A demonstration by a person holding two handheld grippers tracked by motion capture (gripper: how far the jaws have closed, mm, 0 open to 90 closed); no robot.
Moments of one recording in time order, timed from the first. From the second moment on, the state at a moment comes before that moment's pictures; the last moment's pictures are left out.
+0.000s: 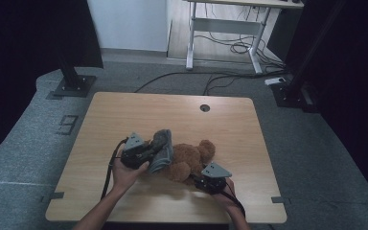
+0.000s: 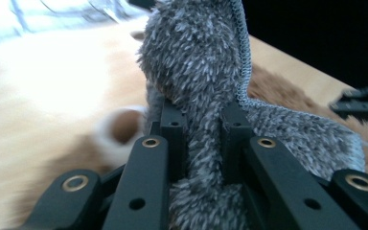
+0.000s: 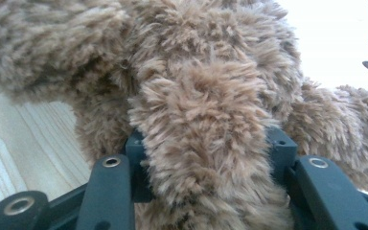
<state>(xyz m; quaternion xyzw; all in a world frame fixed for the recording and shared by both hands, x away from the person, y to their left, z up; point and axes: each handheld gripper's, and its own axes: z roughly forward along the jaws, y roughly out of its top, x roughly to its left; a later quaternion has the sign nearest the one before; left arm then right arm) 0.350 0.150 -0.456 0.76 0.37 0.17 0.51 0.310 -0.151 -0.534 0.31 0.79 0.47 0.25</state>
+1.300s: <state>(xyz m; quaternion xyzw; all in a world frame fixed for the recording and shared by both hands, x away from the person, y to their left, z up) 0.348 0.221 -0.515 0.74 0.46 0.15 0.46 0.289 -0.138 -0.544 0.34 0.80 0.42 0.26</state>
